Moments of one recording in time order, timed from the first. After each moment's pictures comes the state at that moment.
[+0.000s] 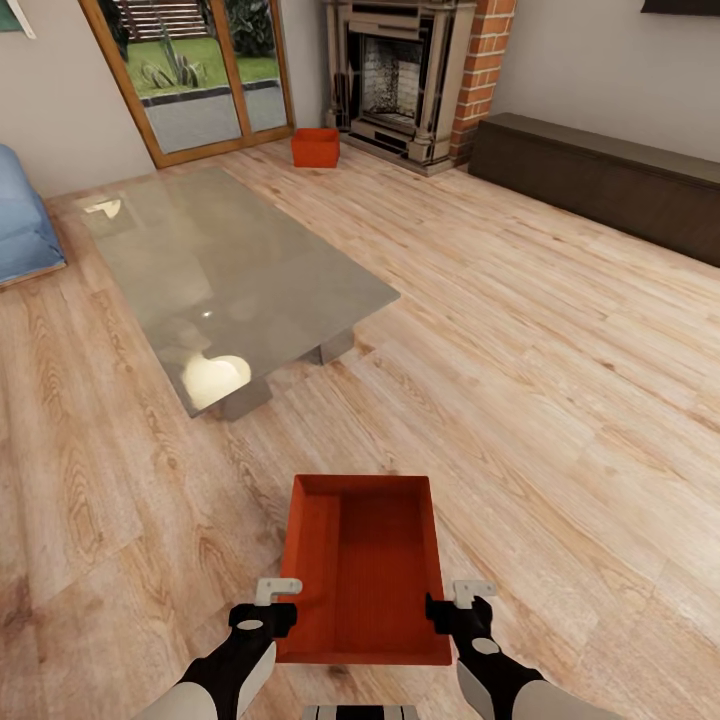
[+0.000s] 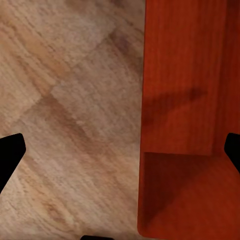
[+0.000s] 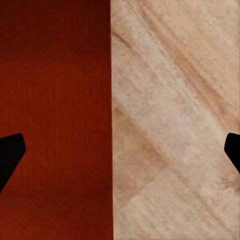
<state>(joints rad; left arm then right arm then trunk) -0.58 -0.13 -0.03 -0.29 -0.03 0.07 0.26 -0.63 0.10 0.05 -0.09 -0.01 -0.28 -0.17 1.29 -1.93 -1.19</state>
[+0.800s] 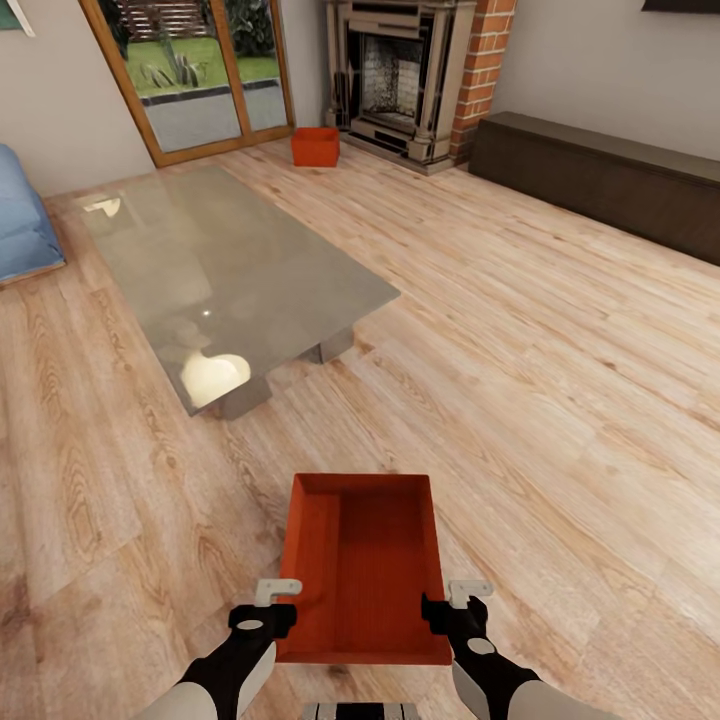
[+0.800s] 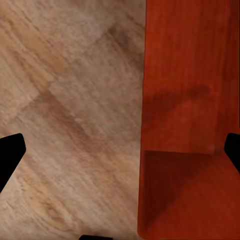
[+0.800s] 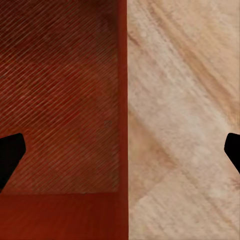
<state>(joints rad) -0.58 -0.13 -0.03 -0.29 -0.03 0.07 0.26 -0.63 0.11 0.06 -0.09 -0.01 -0.28 -0.16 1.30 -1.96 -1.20</state>
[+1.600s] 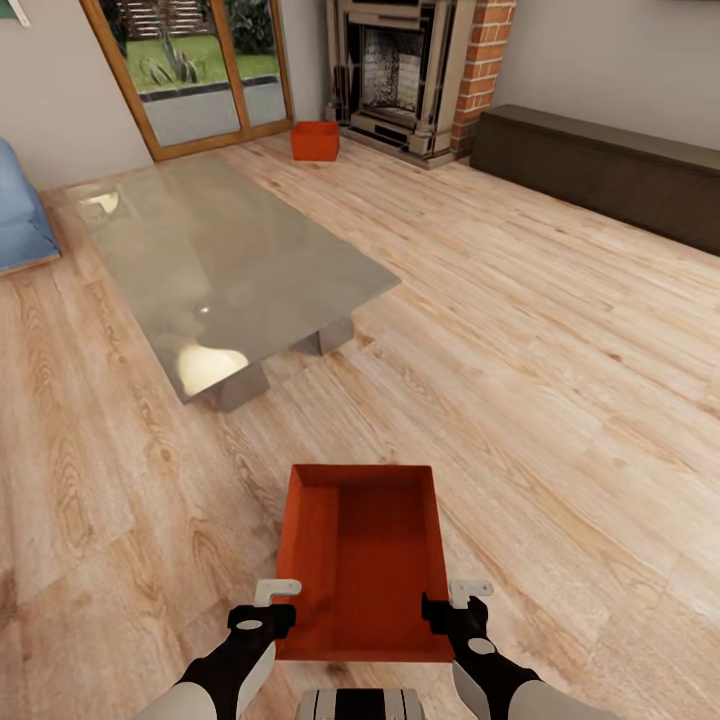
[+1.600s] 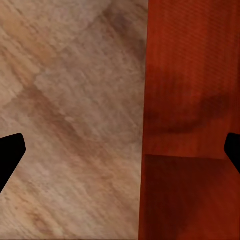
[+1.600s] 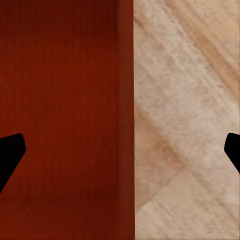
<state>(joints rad) -0.58 -0.13 -0.03 -0.29 -0.02 0.08 0.26 -0.63 0.11 0.06 -0.09 -0.01 -0.28 -0.16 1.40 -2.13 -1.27</state>
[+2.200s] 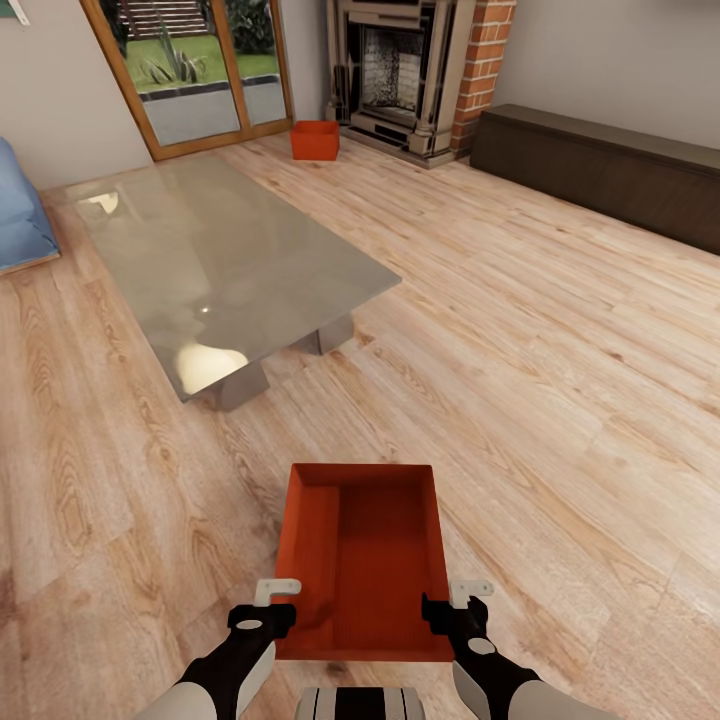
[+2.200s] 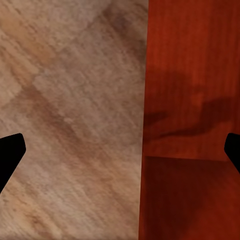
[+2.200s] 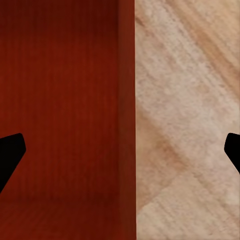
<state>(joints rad) -0.58 -0.13 -0.03 -0.29 -0.03 0.08 0.26 -0.63 0.11 0.06 -0.09 -0.01 -0.28 -0.16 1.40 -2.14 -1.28</state>
